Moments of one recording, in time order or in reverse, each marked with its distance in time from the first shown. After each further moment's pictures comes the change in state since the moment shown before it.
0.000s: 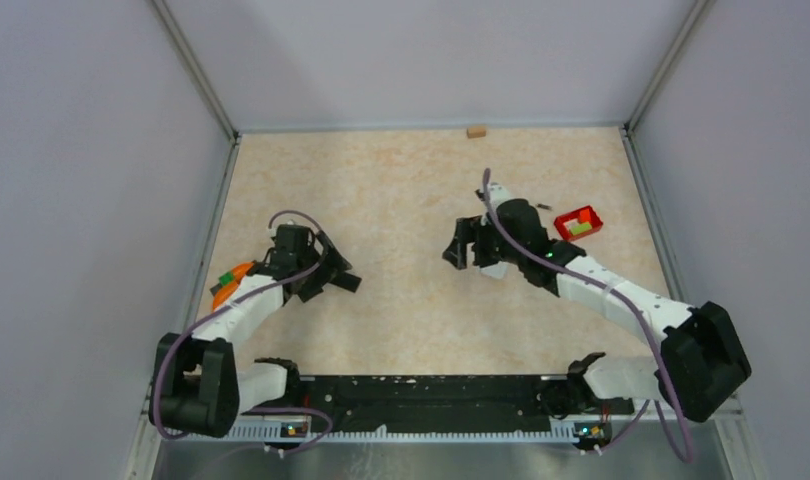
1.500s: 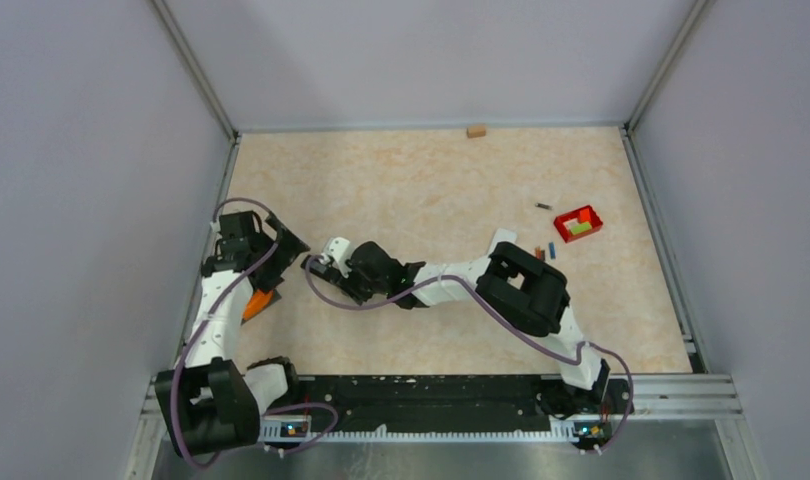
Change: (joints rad) left arm 0.345 -0.131 0.193 -0.298 -0.002 0.100; right arm 0.561 0.929 0.539 0.434 0.175 -0.491
